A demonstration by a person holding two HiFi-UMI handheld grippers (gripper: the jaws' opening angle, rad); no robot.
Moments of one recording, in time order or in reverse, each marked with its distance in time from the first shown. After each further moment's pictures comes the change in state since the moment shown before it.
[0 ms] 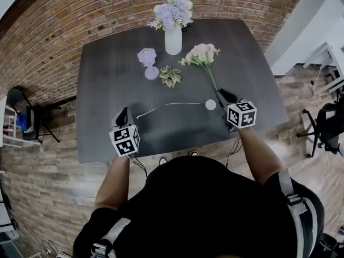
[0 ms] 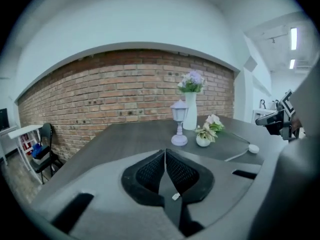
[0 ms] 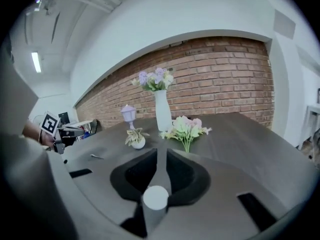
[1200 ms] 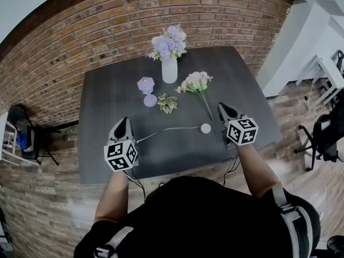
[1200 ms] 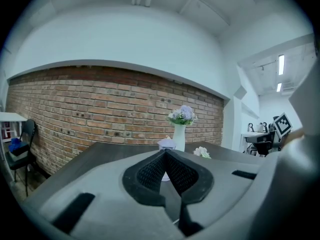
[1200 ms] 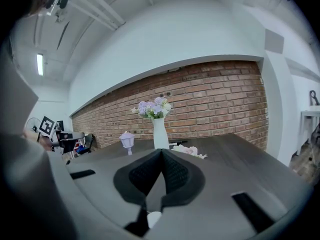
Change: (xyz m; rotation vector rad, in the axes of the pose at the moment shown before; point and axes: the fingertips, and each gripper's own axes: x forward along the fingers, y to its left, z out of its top) left arm -0.019 -0.020 0.100 -0.078 -0.239 -0.147; right arm -0.038 0.002 0.083 -0.002 -0.212 -0.046
